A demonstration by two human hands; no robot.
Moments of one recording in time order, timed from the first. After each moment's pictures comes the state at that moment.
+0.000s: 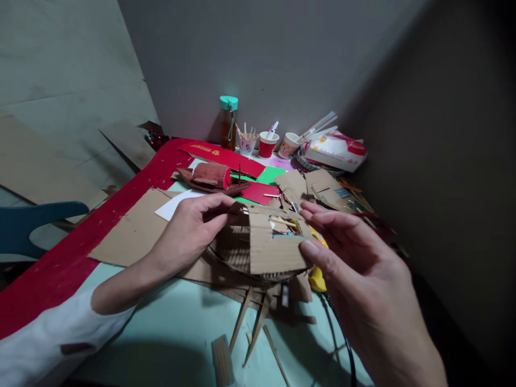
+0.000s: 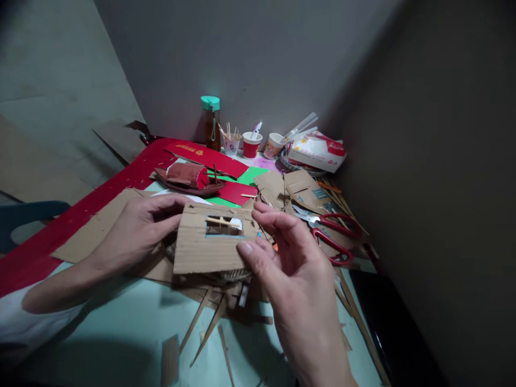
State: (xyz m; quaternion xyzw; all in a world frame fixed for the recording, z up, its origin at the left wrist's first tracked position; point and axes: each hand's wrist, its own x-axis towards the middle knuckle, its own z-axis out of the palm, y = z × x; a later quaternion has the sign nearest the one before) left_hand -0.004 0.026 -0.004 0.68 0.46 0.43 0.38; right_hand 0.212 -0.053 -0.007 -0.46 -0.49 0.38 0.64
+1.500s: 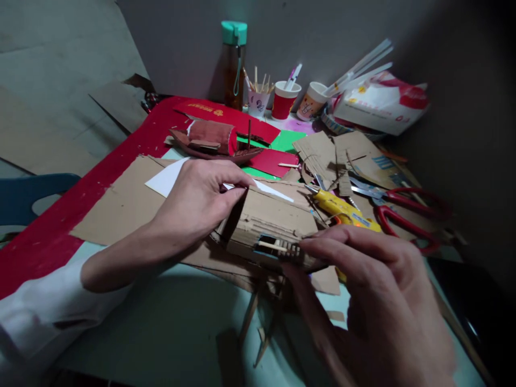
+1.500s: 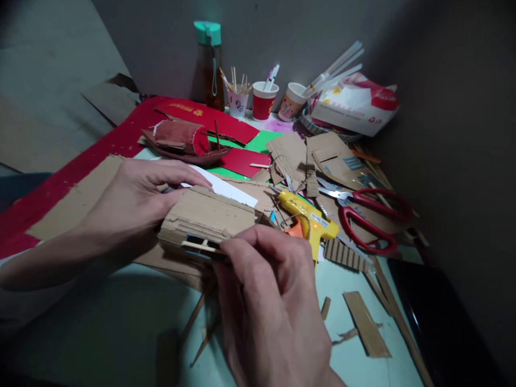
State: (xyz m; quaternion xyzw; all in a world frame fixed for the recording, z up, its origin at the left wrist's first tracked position) left_hand 0.000 0.040 -0.018 0.75 0.48 0.35 0.29; right_hand 0.199 -0.071 -0.036 -0.51 -0.76 -0.02 0.40
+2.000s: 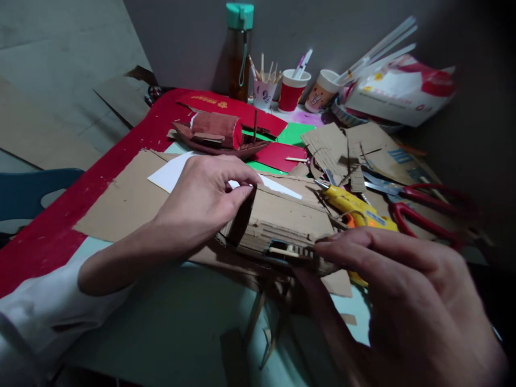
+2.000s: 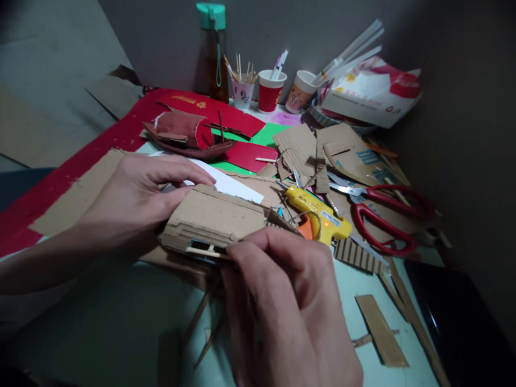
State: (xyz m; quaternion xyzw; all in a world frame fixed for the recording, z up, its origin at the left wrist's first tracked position) left_hand -0.001 0.039 -0.021 0.77 0.47 0.34 0.26; right_hand 0.203 -0.085 -0.041 -0.55 -0.74 0.00 0.39
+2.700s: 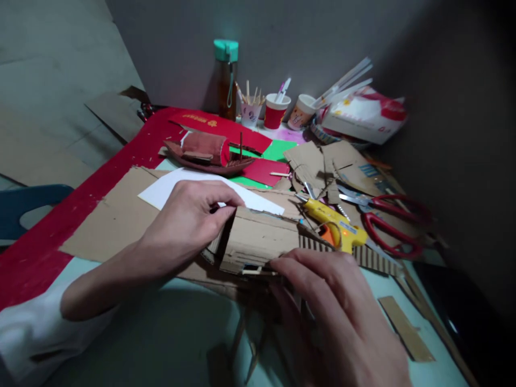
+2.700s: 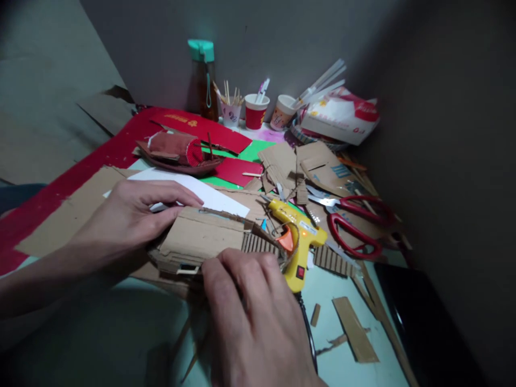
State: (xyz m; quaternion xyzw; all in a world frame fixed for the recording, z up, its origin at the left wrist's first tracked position) left_hand -0.006 0.040 -0.023 0.79 0.45 0.33 0.26; right_hand 0.203 -0.081 -0.046 -0.47 -0.81 0.00 0.35
